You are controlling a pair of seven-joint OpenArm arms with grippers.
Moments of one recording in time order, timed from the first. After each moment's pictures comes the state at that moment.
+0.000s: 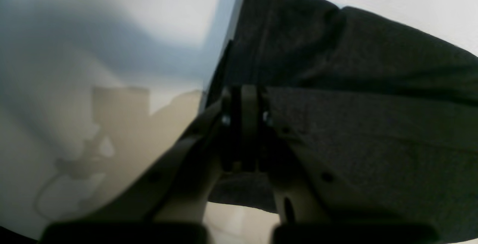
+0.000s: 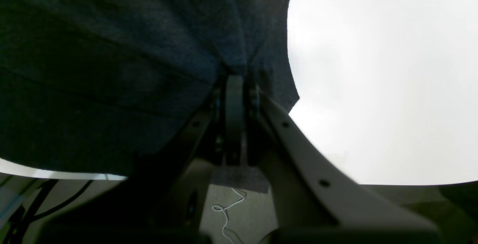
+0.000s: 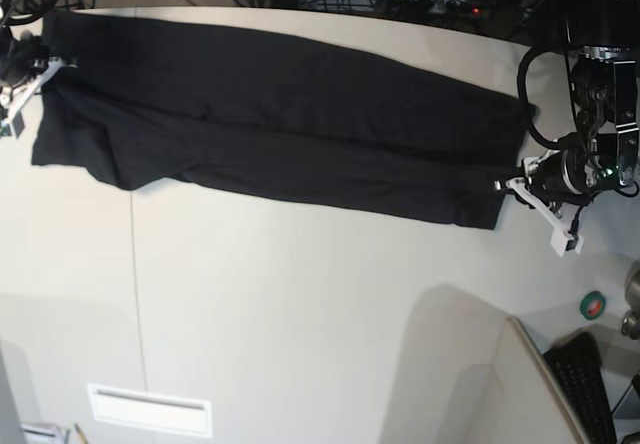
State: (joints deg) left arm 1.7 -27.8 -8.5 83.9 -31.0 -5.7 58.7; right arm -23.5 15.7 28.3 88.6 16.1 24.9 -53.0
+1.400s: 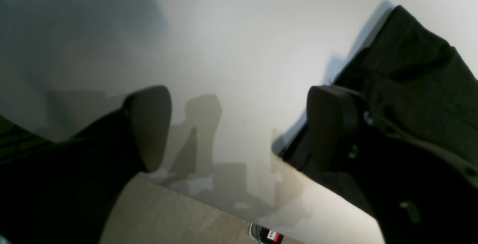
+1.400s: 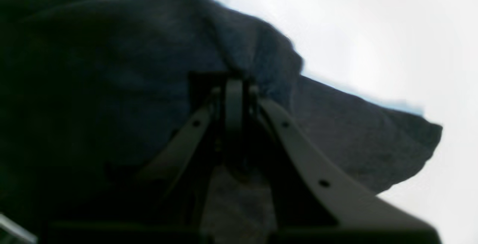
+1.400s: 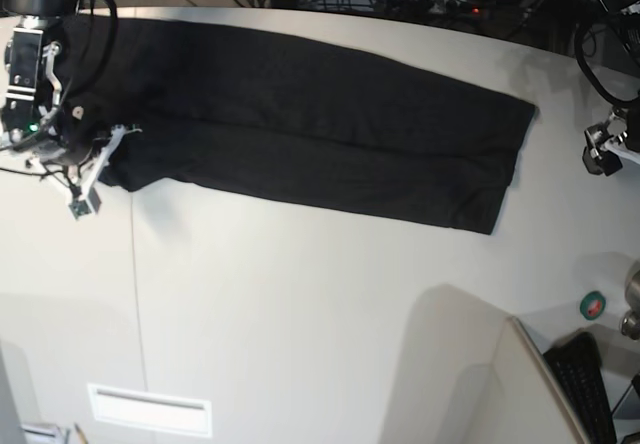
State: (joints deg) left arm 10.2 -24.7 -42.8 83.8 -30.7 -20.2 58.6; right arm -6.7 10.4 14.7 82.1 3.7 29.7 -48.1
